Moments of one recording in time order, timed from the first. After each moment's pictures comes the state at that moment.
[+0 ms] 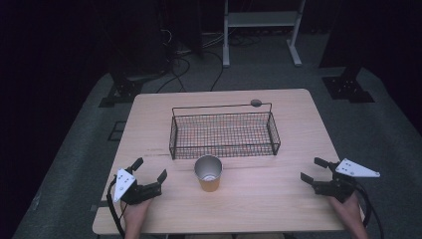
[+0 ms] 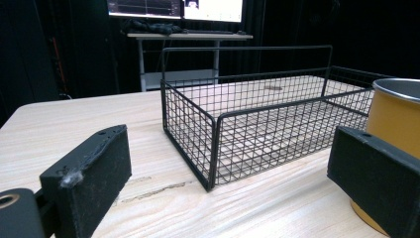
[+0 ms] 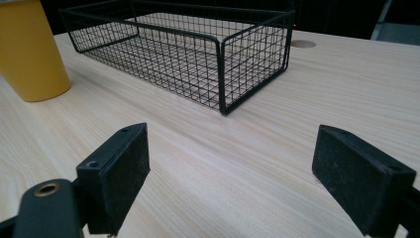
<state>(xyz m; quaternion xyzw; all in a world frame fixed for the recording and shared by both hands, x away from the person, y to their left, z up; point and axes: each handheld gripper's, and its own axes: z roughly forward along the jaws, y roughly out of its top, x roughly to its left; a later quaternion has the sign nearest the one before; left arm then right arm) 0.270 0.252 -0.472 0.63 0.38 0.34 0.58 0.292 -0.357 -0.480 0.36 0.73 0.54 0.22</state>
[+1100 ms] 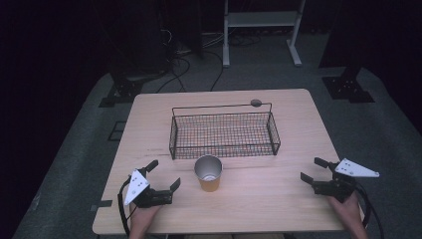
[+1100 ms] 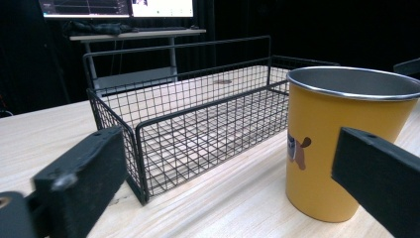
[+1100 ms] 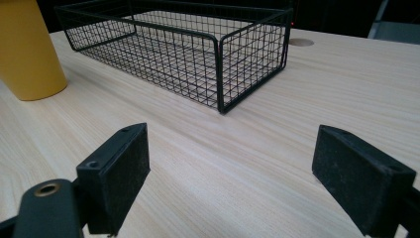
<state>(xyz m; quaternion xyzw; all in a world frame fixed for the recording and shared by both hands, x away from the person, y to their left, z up) 0.264 0.223 -0.469 0.68 0.31 0.30 0.59 0.292 -0.357 -0.480 0.36 0.73 0.54 0.22</state>
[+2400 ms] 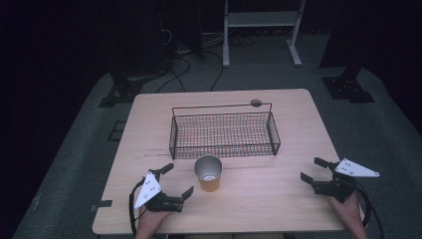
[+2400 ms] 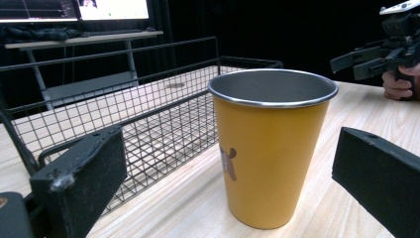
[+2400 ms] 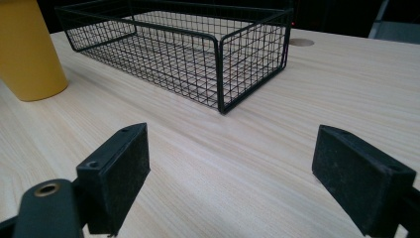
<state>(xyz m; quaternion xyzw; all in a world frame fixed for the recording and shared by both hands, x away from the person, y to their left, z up) 0.257 0.193 -0.467 0.70 0.24 0.26 0.61 0.292 -0.357 -0.480 0.36 0.73 0.54 0.22</state>
